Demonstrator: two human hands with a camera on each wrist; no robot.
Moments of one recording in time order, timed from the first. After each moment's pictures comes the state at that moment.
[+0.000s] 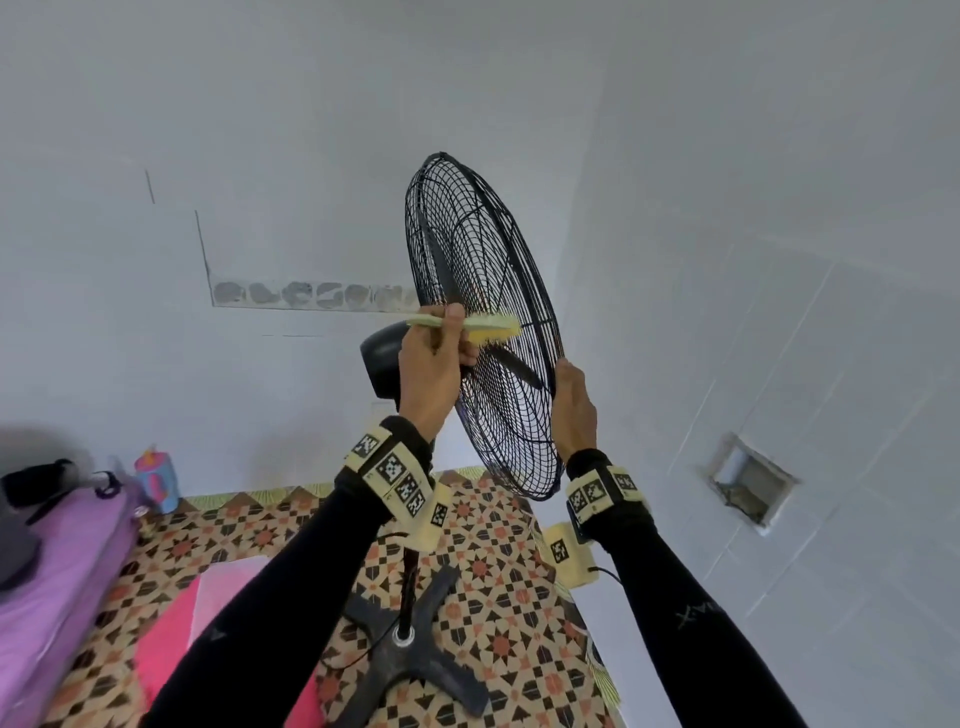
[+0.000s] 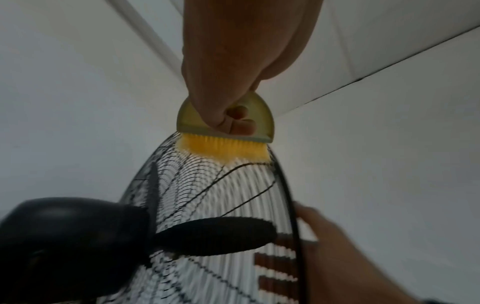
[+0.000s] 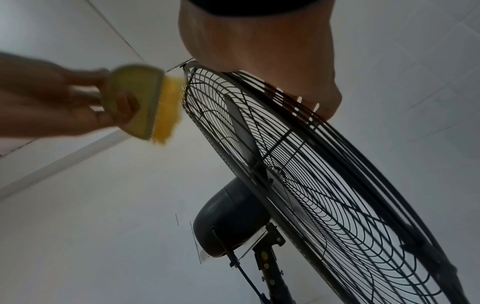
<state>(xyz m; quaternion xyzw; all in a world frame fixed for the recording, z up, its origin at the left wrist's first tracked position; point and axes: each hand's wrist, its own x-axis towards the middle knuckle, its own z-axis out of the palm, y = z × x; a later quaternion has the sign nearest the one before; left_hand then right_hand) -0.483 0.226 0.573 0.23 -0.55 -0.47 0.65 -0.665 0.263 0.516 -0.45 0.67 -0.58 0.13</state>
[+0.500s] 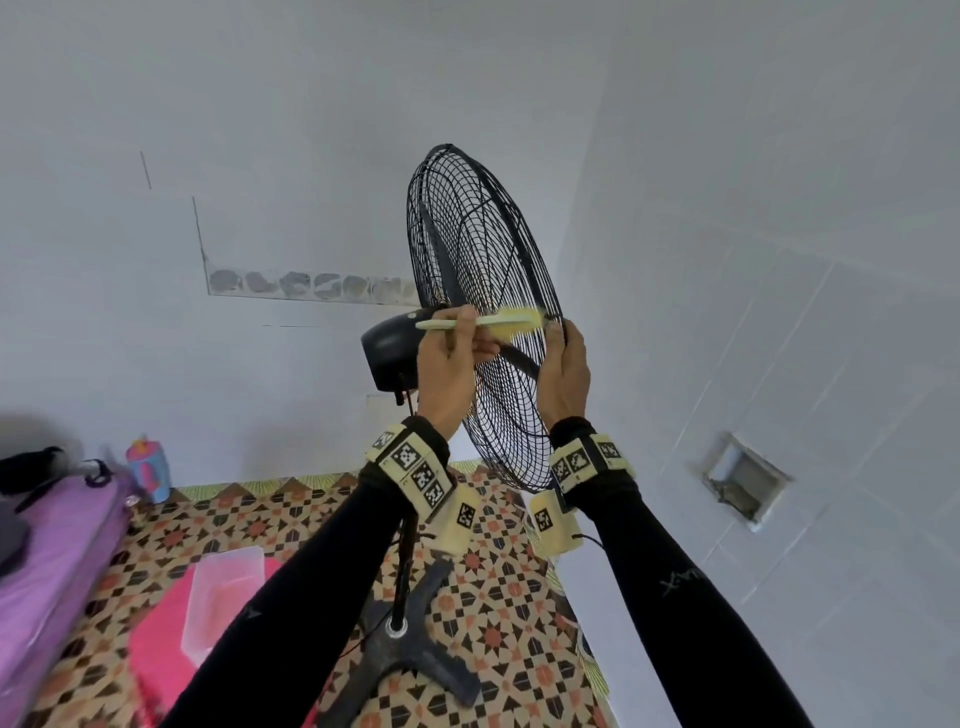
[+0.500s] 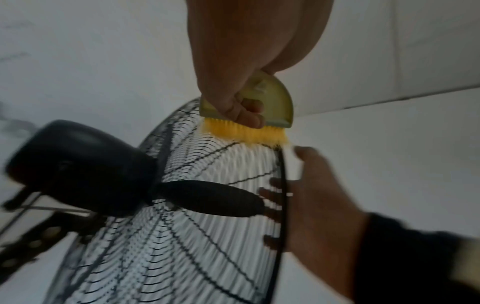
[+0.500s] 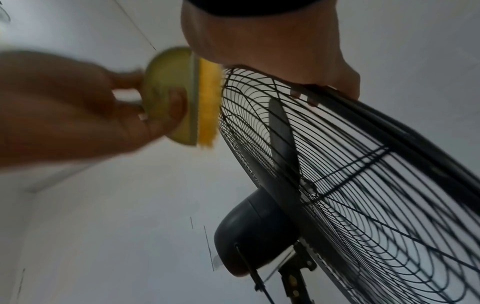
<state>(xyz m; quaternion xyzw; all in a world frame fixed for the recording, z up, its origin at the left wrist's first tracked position) -0.493 0.228 0.558 0.22 -0.54 -0.48 0.65 -0.637 0.246 0.545 -0.45 0.63 -0.63 0.04</state>
